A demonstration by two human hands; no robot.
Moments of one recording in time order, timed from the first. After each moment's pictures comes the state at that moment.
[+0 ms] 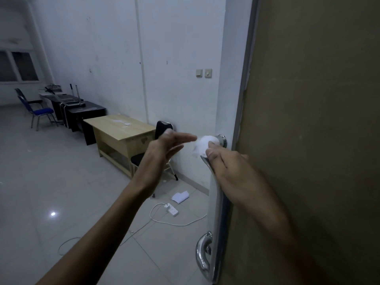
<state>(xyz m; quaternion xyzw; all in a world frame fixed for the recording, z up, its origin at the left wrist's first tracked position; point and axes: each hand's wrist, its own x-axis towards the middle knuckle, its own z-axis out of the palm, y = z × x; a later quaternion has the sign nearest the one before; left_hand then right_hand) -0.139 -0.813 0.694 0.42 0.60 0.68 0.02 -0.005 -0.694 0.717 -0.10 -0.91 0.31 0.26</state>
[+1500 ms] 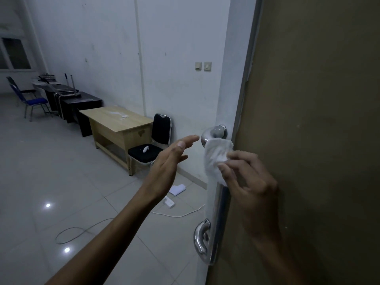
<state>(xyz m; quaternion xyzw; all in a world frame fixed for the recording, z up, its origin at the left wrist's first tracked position) -0.117 -0.819 0.660 0.43 0.65 0.63 0.01 0.014 -0.688 0.650 -0.02 -0.81 0.18 0.56</state>
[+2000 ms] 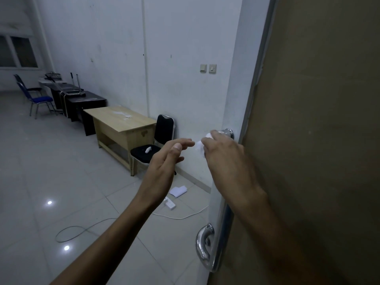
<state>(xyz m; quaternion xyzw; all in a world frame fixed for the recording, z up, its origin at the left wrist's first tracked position) -0.121 -0.827 0.658 0.38 0.65 0.65 -0.04 -0.044 -0.704 0.706 -0.08 -0.94 -0.04 0.32</state>
